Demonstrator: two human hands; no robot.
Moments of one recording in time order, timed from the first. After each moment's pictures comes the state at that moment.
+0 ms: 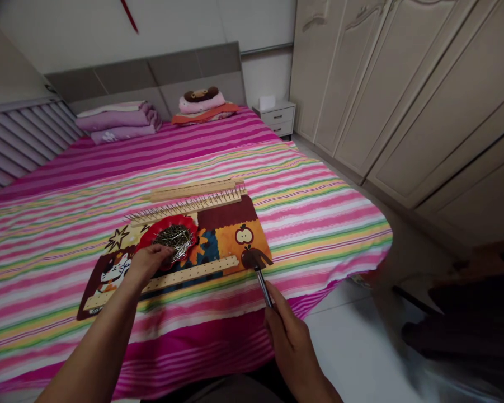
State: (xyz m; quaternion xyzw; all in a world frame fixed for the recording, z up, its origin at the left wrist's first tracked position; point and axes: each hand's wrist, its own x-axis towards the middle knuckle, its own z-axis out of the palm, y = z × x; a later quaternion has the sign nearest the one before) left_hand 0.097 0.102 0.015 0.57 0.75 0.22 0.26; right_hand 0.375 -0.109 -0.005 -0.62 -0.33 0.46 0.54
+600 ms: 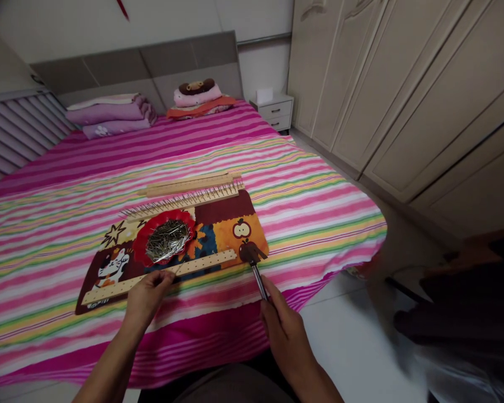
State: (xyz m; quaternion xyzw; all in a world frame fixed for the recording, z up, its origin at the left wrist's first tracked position) left_hand 0.107 0.018 -0.003 0.61 0.74 0.21 0.20; right_hand 0.376 -0.112 -0.008 -0.60 -0.35 0.49 0.53
